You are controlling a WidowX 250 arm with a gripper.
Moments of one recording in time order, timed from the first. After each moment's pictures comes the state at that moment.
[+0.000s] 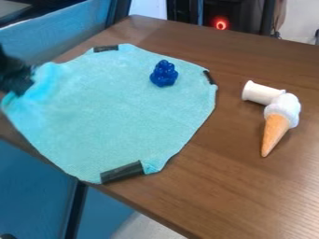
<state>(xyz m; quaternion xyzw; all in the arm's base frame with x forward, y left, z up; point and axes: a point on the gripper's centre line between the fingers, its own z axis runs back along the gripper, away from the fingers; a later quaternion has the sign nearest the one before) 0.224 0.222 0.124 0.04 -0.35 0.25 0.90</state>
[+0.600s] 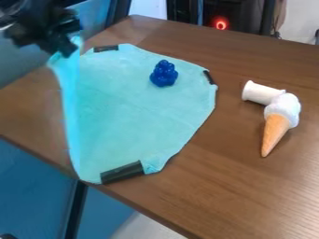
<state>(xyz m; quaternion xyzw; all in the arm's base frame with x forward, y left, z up) 0.286 0.176 0.167 -0.01 -0.34 0.28 0.90</state>
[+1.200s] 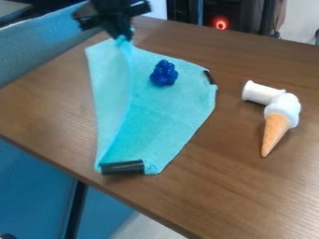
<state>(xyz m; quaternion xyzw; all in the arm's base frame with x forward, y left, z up) 0.353 0.112 0.177 -0.02 -0.33 0.29 0.90</state>
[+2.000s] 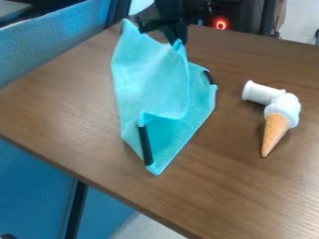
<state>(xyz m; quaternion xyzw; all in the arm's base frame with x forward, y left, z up) 0.403 0.054 0.162 -0.02 -0.32 0.28 0.91</state>
